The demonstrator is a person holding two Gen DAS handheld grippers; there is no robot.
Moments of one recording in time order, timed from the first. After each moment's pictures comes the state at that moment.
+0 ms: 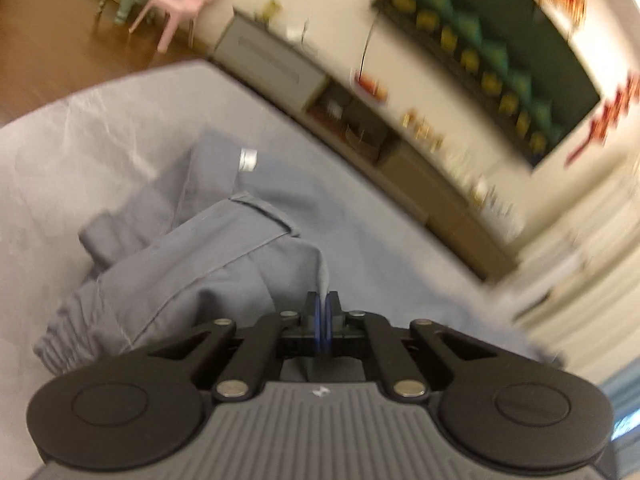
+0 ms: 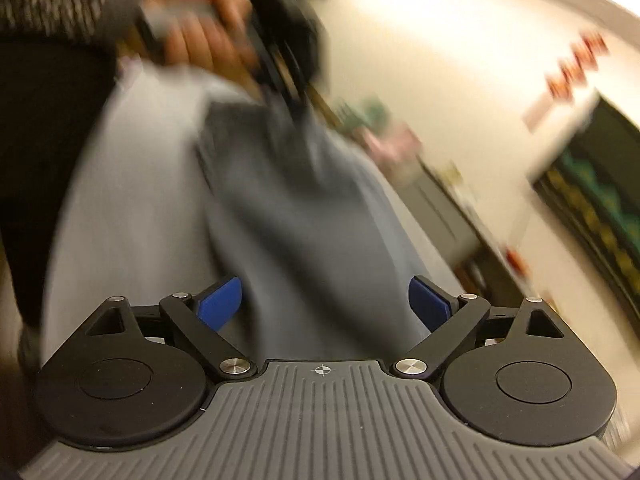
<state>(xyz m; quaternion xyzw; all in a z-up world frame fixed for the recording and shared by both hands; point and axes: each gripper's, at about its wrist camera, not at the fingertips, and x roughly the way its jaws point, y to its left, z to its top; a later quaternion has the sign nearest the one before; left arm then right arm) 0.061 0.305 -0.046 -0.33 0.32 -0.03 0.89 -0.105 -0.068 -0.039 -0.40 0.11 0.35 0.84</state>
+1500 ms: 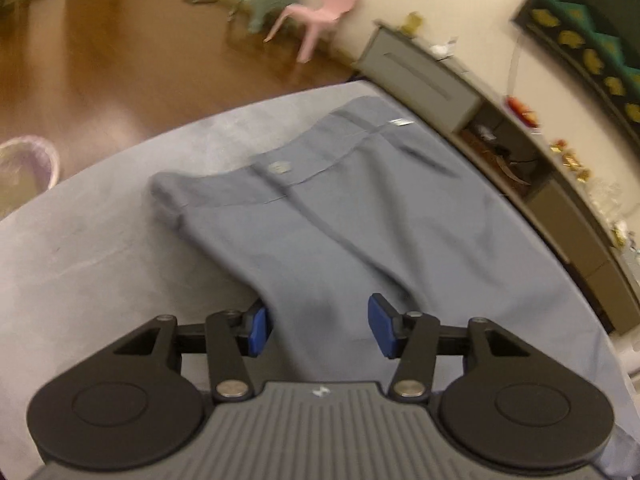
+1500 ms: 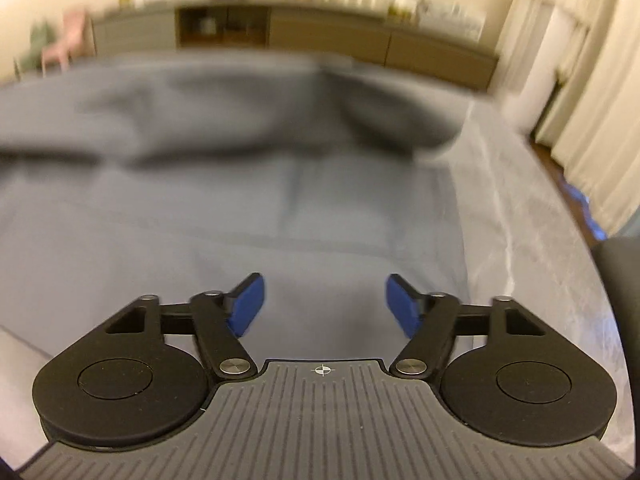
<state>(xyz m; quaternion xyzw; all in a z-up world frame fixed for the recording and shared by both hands) 0.084 0.367 -0.062 -0.30 0.39 0.21 0.85 0.057 -0.359 -0.086 -0.06 0.44 -0.02 0.89</state>
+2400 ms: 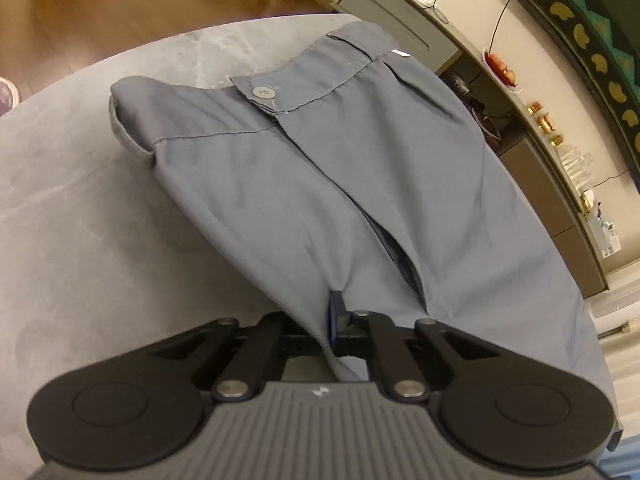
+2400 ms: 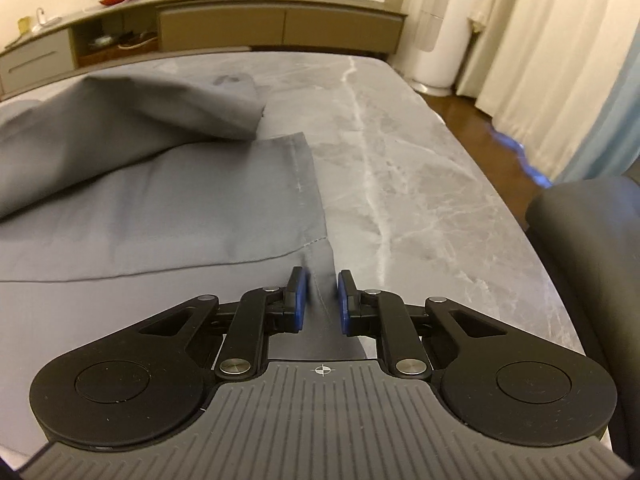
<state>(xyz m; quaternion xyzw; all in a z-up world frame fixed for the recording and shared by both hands) 0.076 0.372 -0.099 -0.34 0.44 0.12 0.82 0.107 -0.462 -0.098 -0.02 0.42 -0.14 0.90</state>
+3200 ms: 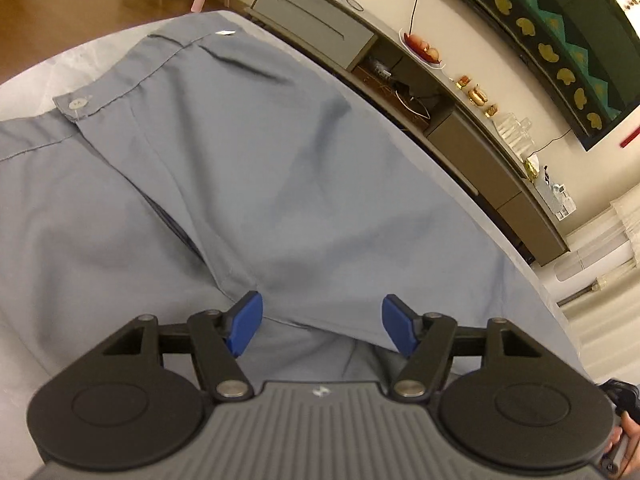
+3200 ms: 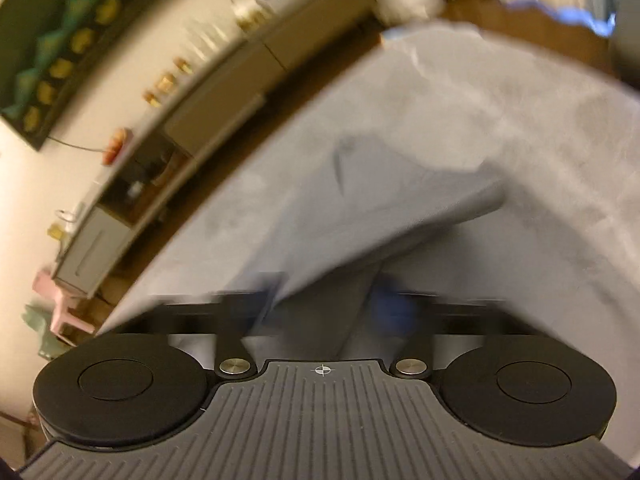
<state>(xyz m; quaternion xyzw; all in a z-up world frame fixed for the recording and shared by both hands) 0.105 0.282 -0.055 -0.31 0.41 0.03 0.86 0.223 -0.426 -0.066 0.36 0.38 -0.10 0.84</state>
